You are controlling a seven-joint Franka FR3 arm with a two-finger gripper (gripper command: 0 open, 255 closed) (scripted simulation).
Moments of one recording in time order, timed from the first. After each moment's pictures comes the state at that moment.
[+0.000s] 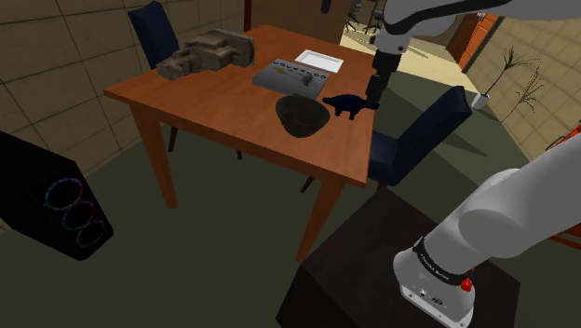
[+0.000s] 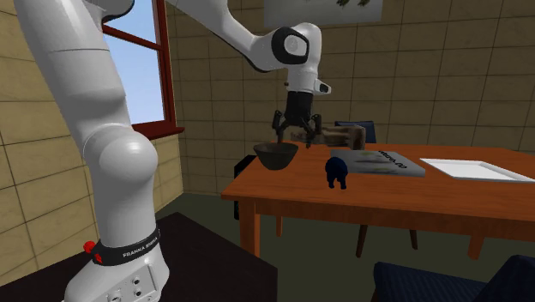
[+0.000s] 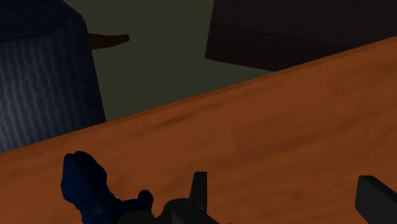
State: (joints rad) arm -0.12 -0.21 -0.29 -2.19 -0.06 1.86 -0.56
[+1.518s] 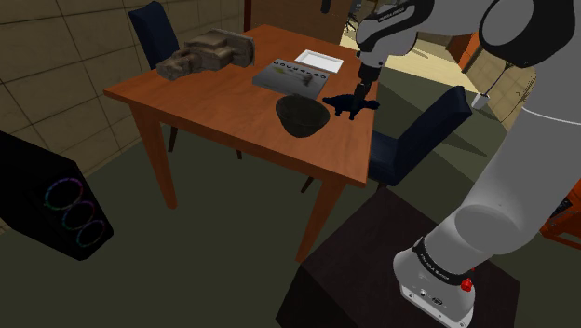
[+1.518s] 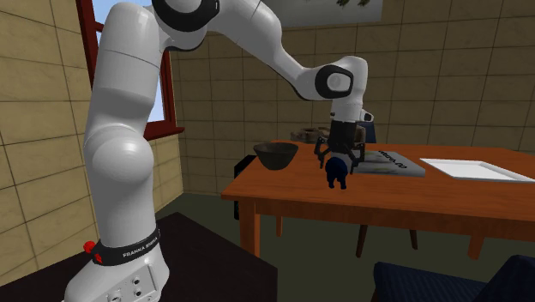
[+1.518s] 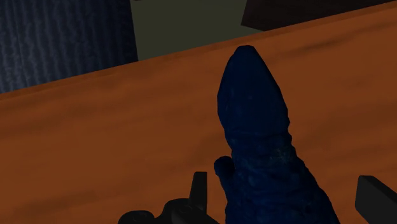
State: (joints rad) arm -0.20 0.26 -0.36 -1.88 0.12 2.02 -0.86
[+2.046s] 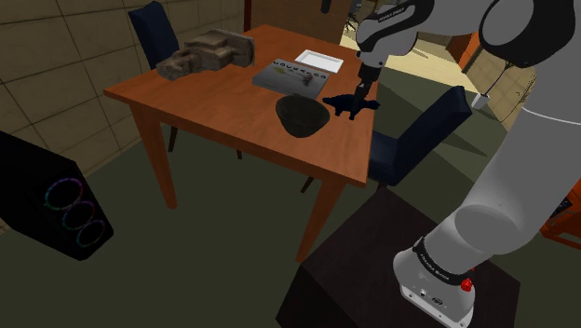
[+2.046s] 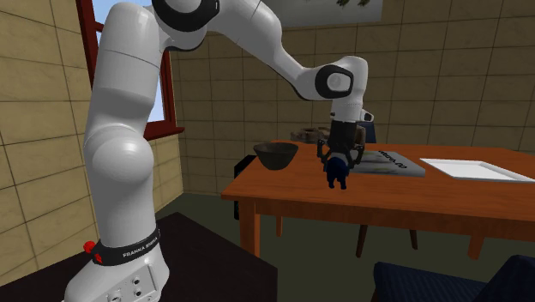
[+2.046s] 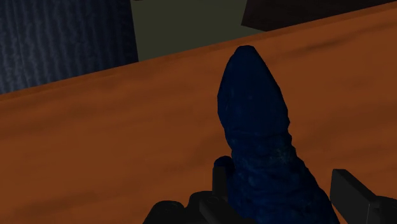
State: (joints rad) arm -0.20 0.26 -0.36 -1.88 0.12 2.02 -0.86
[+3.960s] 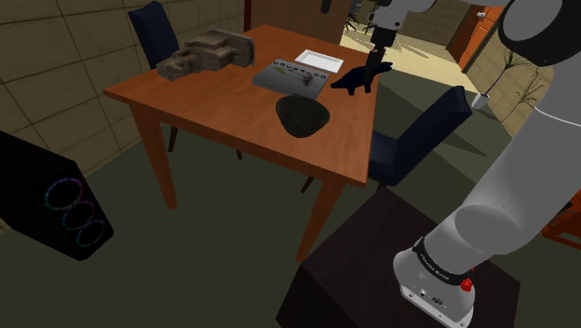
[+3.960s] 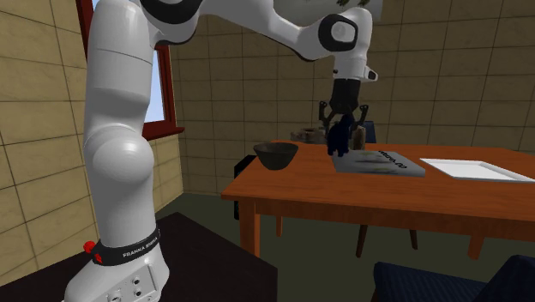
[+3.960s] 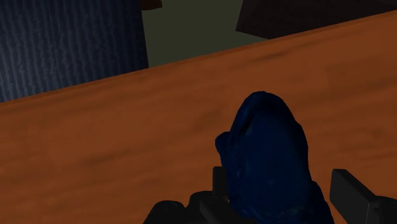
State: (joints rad) arm -0.19 0.18 -0.37 -1.66 0.08 1.74 -0.83
